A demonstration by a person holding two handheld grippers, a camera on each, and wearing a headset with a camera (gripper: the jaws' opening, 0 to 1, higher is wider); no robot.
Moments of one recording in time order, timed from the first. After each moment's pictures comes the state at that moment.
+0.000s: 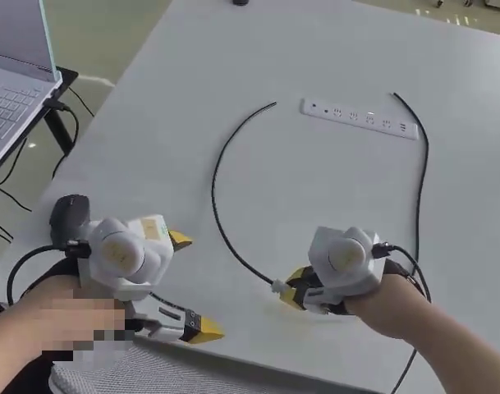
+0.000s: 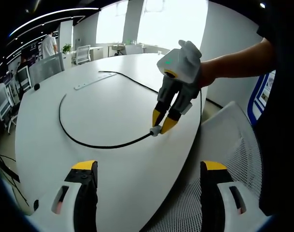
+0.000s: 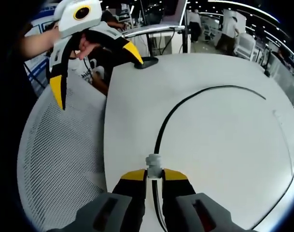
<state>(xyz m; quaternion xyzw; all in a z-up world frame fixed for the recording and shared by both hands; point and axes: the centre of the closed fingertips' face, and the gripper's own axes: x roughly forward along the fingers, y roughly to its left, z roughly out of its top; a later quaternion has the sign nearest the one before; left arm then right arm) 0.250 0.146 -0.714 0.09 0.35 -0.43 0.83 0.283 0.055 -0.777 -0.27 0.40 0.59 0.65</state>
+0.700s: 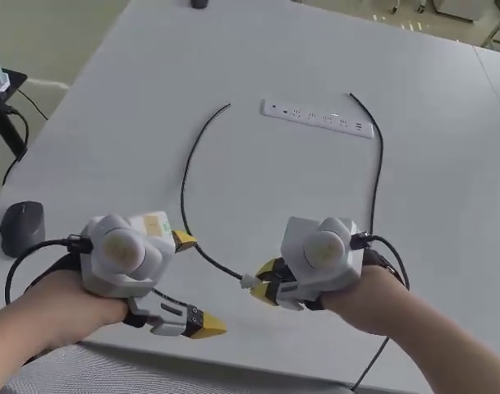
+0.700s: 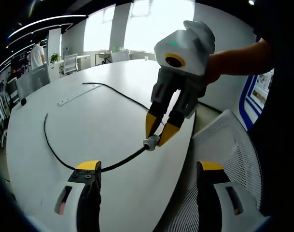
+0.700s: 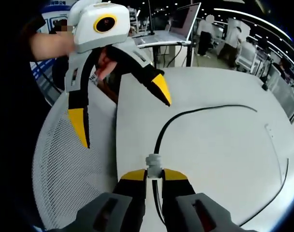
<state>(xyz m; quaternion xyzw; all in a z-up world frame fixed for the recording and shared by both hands) 0.261 0.083 -0.701 0.09 0.31 -0.49 0.81 0.270 0.048 -0.728 -0.28 0.36 0.60 0.65</state>
